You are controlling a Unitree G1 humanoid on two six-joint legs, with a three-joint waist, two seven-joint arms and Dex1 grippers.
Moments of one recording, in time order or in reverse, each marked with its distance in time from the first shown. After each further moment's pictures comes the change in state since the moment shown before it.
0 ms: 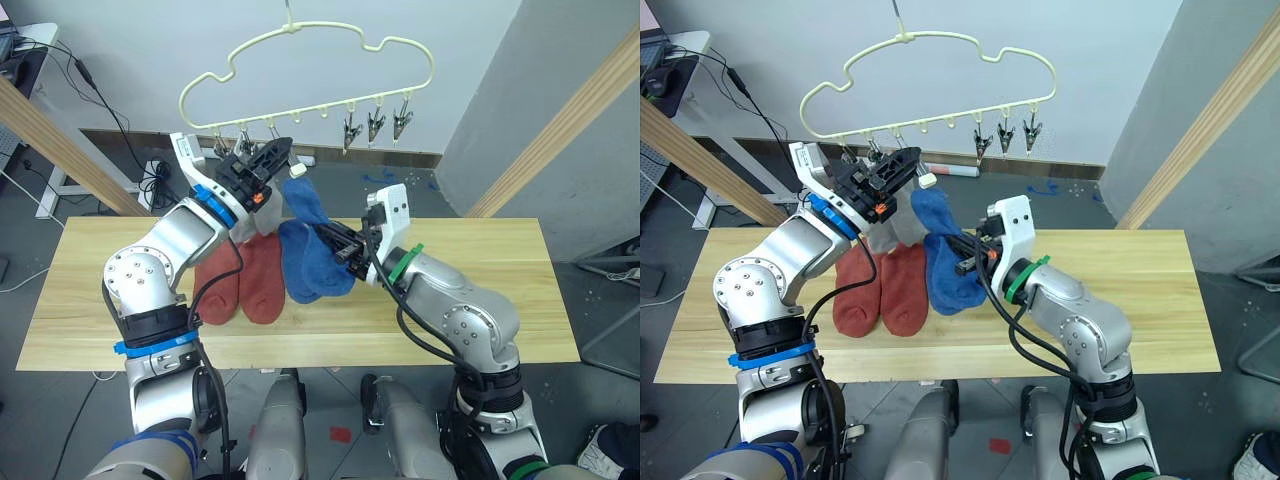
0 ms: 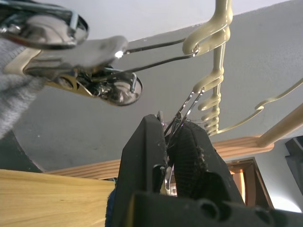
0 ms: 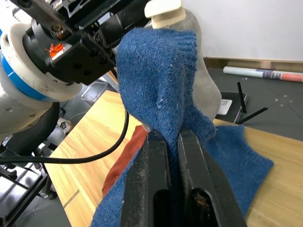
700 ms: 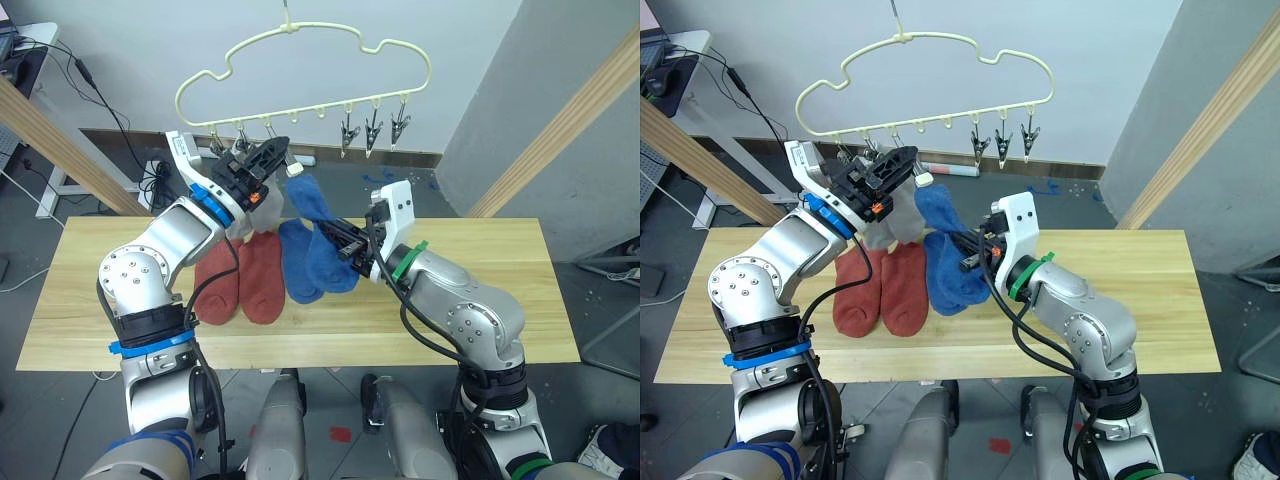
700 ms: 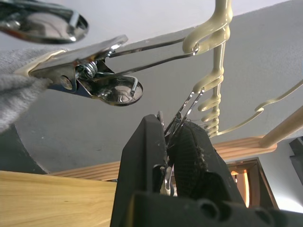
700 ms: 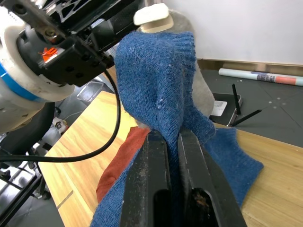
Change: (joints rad) left arm 0.000 0.018 -0.001 0.000 0.000 0.000 -0.002; right arm -0.004 -0.016 -0.021 -0.003 0.020 0.008 -0.019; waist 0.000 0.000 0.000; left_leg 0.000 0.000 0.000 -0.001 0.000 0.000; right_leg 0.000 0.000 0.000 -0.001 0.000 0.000
